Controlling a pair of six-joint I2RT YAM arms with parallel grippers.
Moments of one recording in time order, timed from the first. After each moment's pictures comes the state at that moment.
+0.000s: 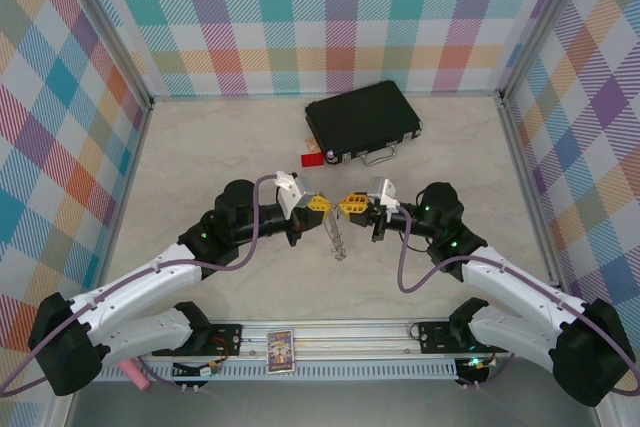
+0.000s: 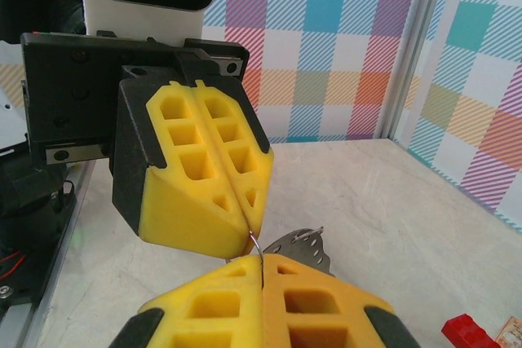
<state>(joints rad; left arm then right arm) -0.78 1.01 0.71 0.11 0.41 0.00 0.64 0.97 0.53 0.41 -0.67 -0.14</state>
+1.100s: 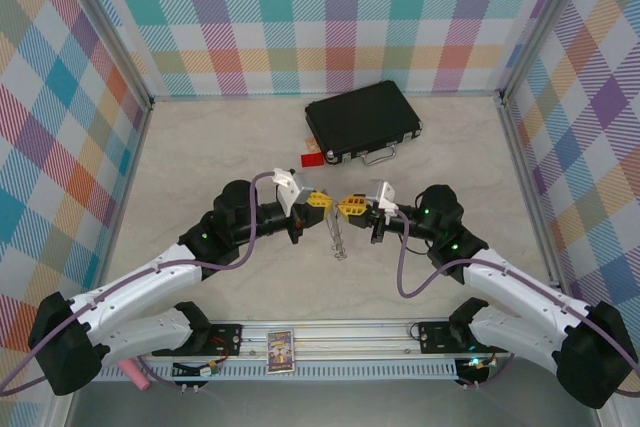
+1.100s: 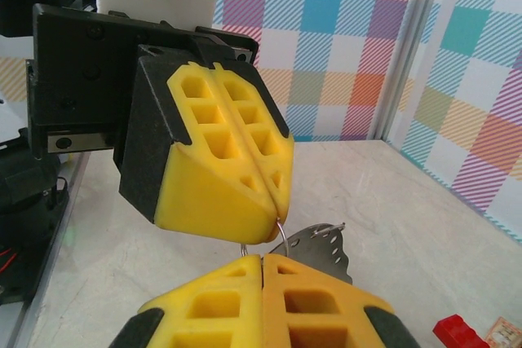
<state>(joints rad) -0.79 1.01 0.71 0.15 0.36 -0.07 0.67 0.94 0.53 0.39 -0.62 -0.17</state>
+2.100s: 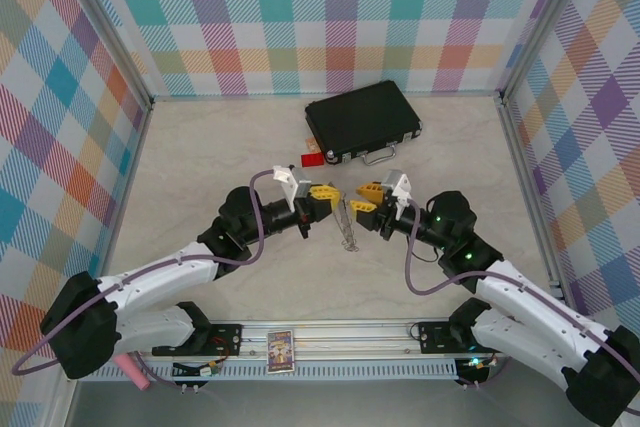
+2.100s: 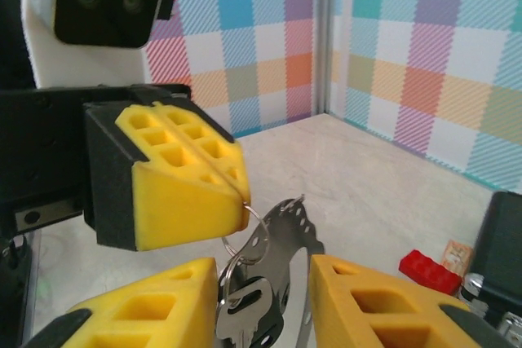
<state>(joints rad) -0.79 1.14 0.61 0.58 0.38 -0.24 0.67 0.80 0.54 0.23 -0.39 0.04</state>
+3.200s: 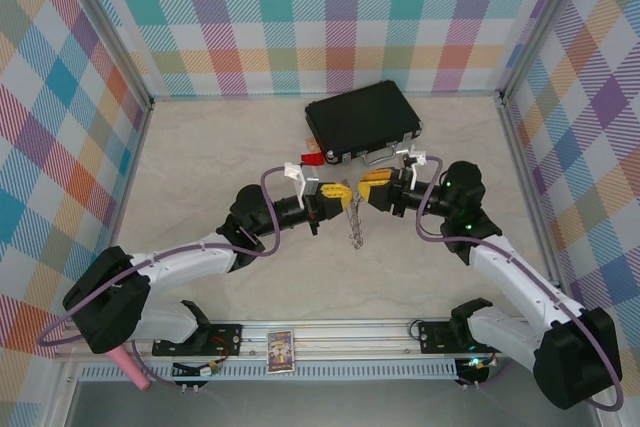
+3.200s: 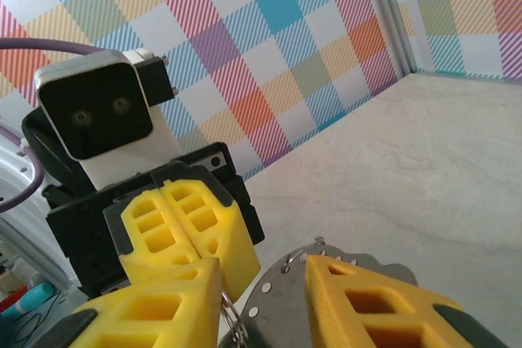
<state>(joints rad) -0.78 1.31 0.62 0.84 0.49 -0.31 0.38 1.01 0.62 0.38 -0.89 0.44</state>
